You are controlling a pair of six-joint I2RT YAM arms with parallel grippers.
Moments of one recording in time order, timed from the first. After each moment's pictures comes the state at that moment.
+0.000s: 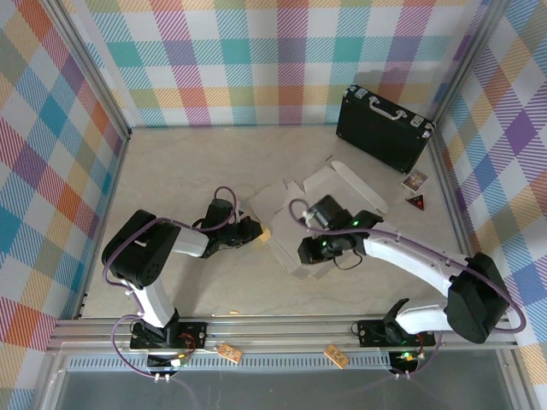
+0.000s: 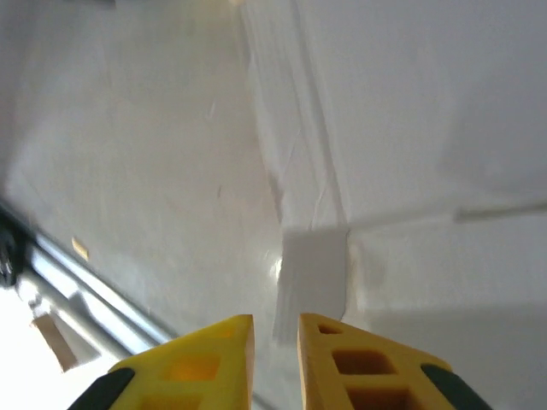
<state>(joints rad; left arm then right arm) -0.45 1.76 0.59 0.47 0.48 -0.86 0.81 1.32 0.91 -0.75 -0.29 0.45</state>
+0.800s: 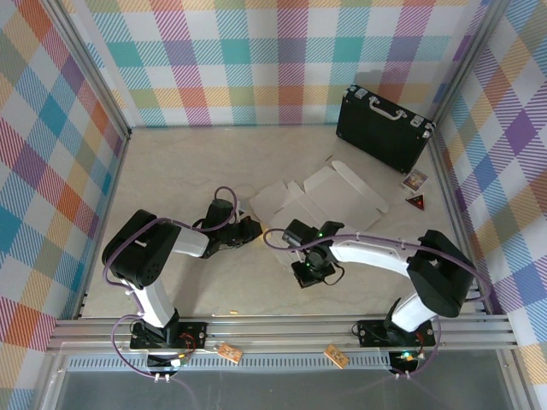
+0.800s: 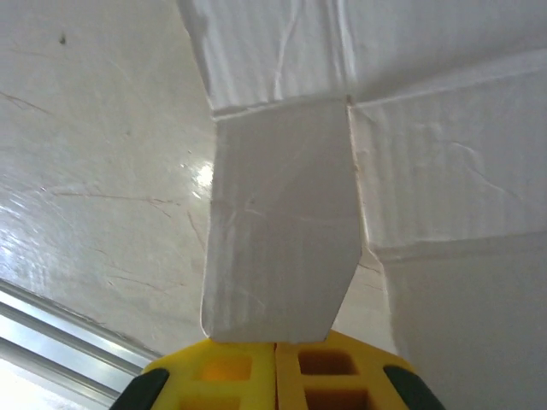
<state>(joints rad) -0.45 1.76 0.59 0.47 0.47 -0.86 0.96 1.56 0.95 -0.85 -0.17 0.53</state>
